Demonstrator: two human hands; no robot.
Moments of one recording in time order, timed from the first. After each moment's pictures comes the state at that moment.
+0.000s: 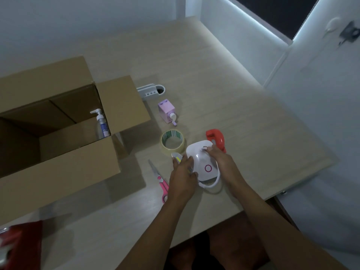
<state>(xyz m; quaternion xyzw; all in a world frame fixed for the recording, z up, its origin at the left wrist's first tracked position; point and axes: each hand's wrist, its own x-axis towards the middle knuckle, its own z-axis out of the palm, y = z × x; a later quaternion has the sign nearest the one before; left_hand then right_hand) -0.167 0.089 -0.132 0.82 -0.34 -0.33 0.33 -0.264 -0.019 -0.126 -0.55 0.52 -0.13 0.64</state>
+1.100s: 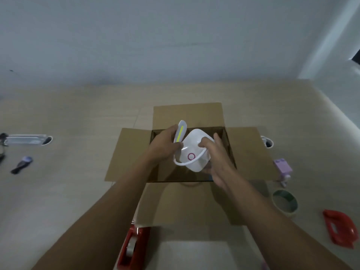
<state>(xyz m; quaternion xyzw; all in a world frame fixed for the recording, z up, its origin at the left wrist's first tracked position) 0.206 0.277 0.034 0.87 -0.28 -0.19 0.35 0.083 0.152 0.030 -0.53 0.35 -0.05 0.77</state>
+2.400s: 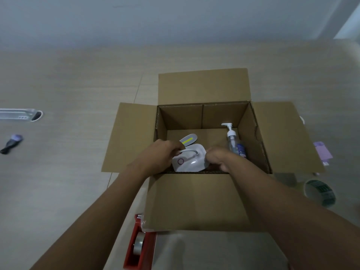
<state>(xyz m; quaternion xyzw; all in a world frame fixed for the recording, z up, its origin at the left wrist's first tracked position) 0.237 0.330 -0.060 0.89 -0.38 -0.21 0.13 0.170 0.137 -0.130 -0.74 0.39 0.26 0.49</state>
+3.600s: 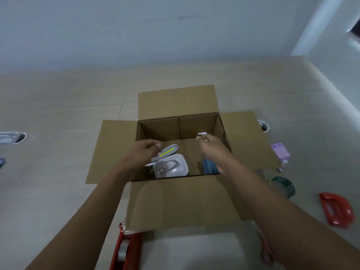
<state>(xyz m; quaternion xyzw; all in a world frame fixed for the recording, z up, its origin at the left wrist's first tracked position) 0.219 0.314 -0.020 0.84 -0.13 -0.28 0.45 0.119 0.111 -0.043 -0.70 0.39 0.03 0.60</state>
